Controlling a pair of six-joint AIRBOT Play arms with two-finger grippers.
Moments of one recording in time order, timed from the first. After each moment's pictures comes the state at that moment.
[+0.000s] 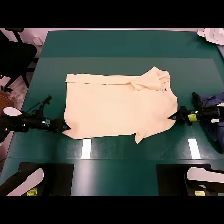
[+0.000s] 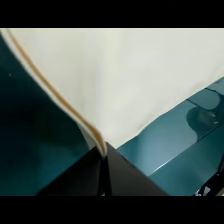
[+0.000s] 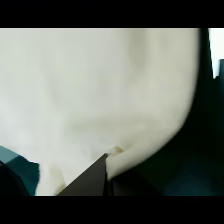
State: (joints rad) left arm 0.26 -1.03 0.54 0.75 -1.25 -1.00; right arm -0.49 -1.40 0.76 -0.75 1.33 1.05
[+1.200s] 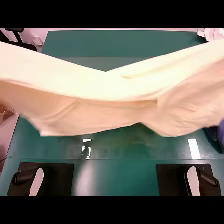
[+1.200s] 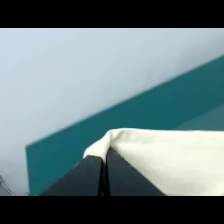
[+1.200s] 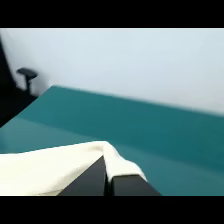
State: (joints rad) left arm 0.26 -0.38 1.47 0.95 -1.07 -1.00; right arm -0.59 -0.47 1.39 -0.51 1.26 1.08
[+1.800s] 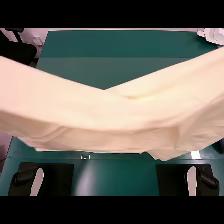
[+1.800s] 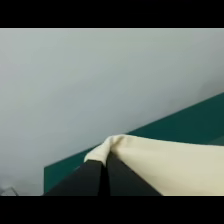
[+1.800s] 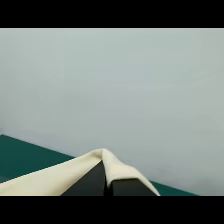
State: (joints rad) left arm 0.26 -0.33 1.43 0.95 -1.06 -0.99; right arm -0.59 -0.31 1.33 -0.55 1.09 0.98
